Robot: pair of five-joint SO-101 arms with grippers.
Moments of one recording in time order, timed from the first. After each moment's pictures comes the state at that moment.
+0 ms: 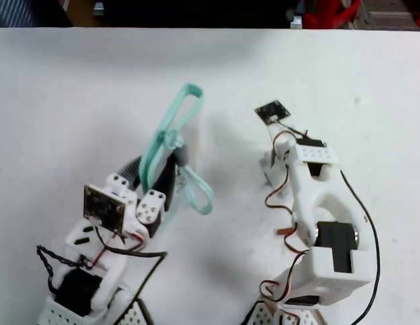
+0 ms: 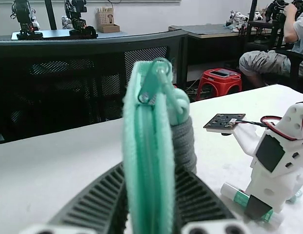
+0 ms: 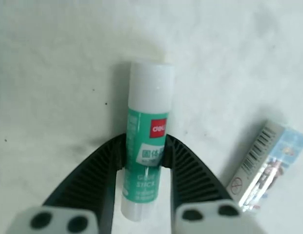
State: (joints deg) left arm 19.8 -103.5 82.8 38.7 0.8; right arm 0.4 6.3 32.5 48.4 31.7
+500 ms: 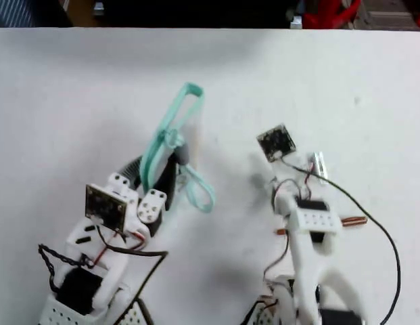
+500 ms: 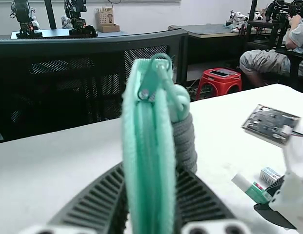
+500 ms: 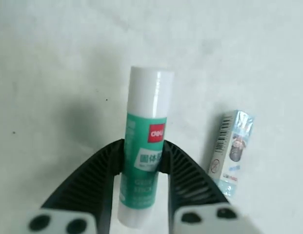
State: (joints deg) left arm 19.8 -103.5 83.3 38.2 0.8; right arm 0.4 -31.7 72.0 20.0 31.7
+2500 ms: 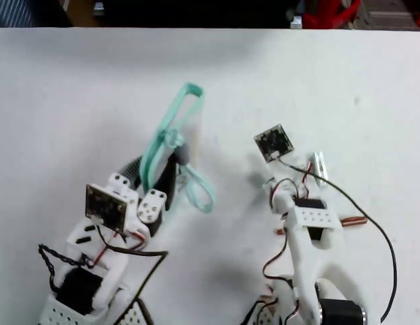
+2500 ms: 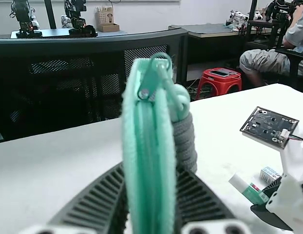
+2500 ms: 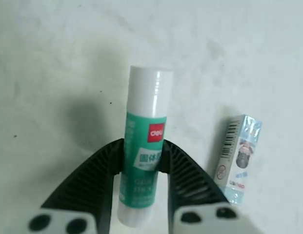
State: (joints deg) left arm 19.8 -103.5 83.3 38.2 0.8; right arm -0.4 -26.3 69.8 18.5 31.7
